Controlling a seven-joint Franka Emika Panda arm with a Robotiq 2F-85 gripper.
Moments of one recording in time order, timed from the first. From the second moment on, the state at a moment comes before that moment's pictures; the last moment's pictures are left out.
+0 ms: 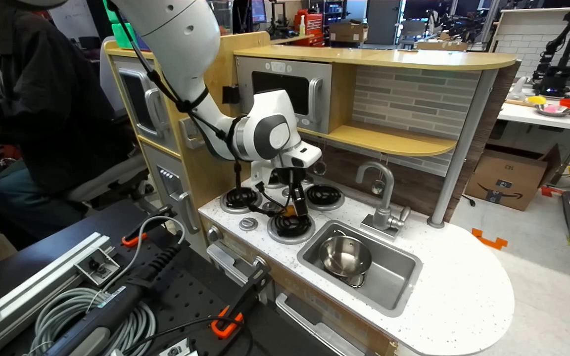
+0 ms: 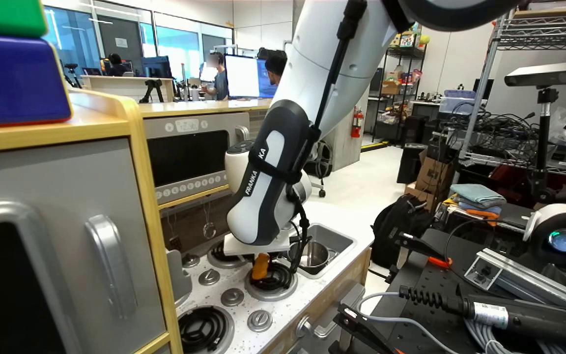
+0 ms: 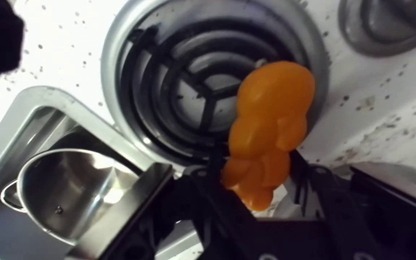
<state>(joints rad) 0.37 1.11 -0.30 -1.63 0.07 2.76 0.93</state>
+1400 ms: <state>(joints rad) 0.43 1.13 -0.48 -1.64 -0.21 2.48 1.37</state>
